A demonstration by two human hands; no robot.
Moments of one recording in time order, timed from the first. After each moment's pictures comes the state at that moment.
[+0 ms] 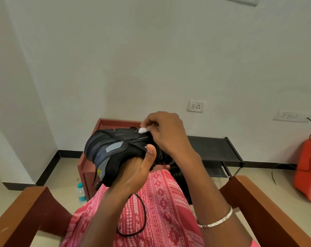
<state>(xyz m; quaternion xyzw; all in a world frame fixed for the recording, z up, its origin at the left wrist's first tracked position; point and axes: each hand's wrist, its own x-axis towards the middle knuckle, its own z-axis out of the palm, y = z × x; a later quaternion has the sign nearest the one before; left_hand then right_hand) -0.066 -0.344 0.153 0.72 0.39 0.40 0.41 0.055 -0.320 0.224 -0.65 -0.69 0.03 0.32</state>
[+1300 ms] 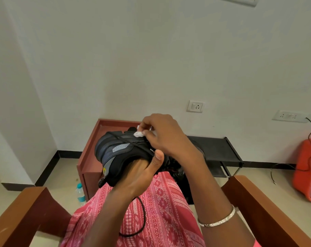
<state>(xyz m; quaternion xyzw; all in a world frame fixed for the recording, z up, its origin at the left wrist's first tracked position) -0.060 -0.346 0.150 0.74 0.37 0.35 0.44 0.054 -0.325 0.232 -0.62 -0.75 0.03 0.23</state>
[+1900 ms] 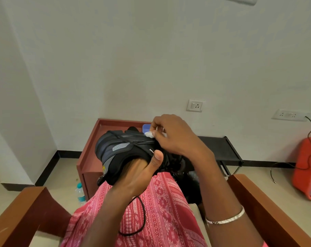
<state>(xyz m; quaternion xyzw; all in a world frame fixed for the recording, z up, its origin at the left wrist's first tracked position) -0.061 -0.345 0.148 0.75 0.37 0.36 0.41 0.080 -0.328 0.227 -0.64 -0.74 0.02 0.19</state>
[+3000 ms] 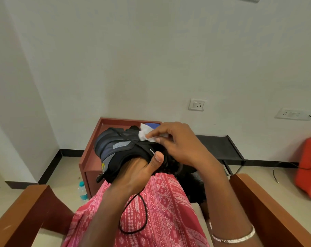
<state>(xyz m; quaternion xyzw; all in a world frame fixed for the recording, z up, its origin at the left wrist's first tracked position) -0.069 -0.341 0.149 0.77 0.37 0.34 0.40 0.081 -0.352 0.220 -0.61 -0.73 0.13 0.28</state>
